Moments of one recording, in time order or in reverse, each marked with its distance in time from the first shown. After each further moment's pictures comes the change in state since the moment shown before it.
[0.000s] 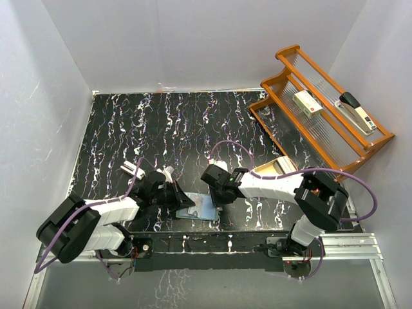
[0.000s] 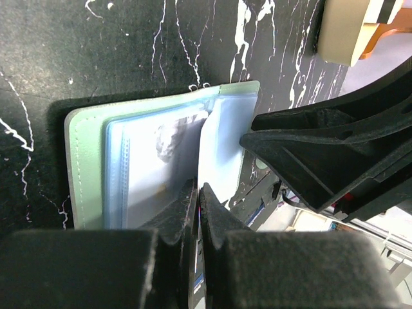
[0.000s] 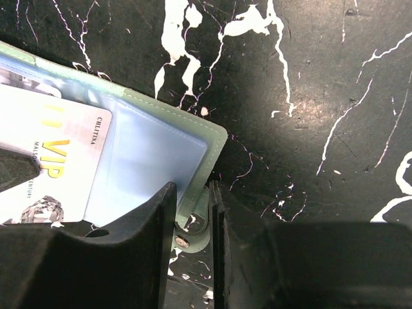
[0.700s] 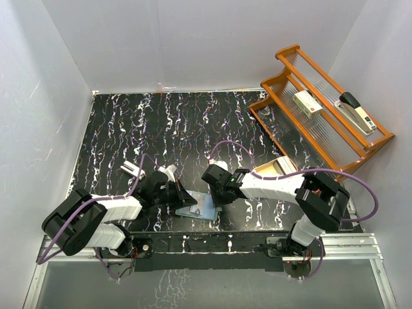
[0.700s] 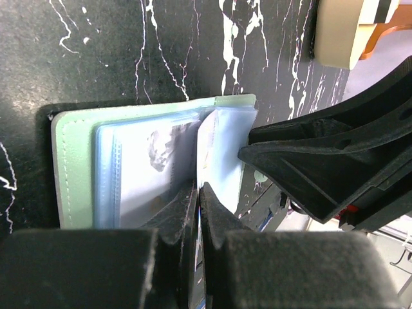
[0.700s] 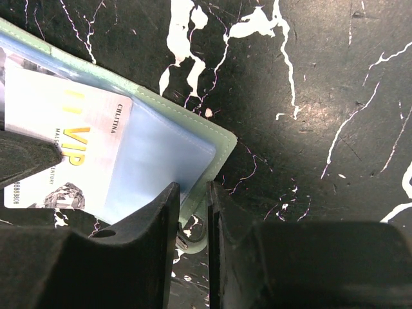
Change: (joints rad) left arm -0.024 0.072 0.000 0.118 -0.041 0.038; right arm 0.001 -0.008 -0.018 0.034 -0.014 -0.004
